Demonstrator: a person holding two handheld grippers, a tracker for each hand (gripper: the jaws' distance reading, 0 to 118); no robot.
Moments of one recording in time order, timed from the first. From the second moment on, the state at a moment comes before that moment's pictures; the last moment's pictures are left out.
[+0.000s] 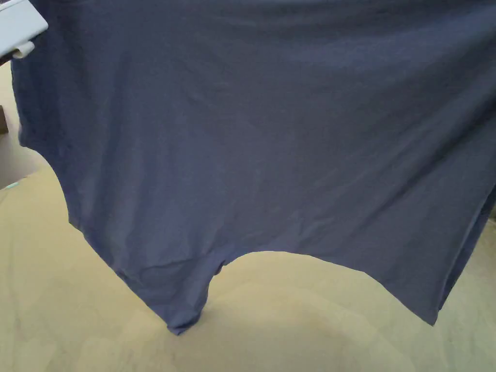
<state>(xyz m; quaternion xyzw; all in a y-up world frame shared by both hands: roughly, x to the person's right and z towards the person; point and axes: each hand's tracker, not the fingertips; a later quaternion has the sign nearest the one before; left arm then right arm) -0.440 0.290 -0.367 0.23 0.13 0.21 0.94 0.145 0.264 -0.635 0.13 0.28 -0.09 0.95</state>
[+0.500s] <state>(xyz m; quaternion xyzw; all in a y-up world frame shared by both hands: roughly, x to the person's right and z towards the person) -0.396 0.123 -0.245 0.11 0.13 0.23 0.96 0.208 0.092 -0.542 0.01 0.30 -0.10 0.95</state>
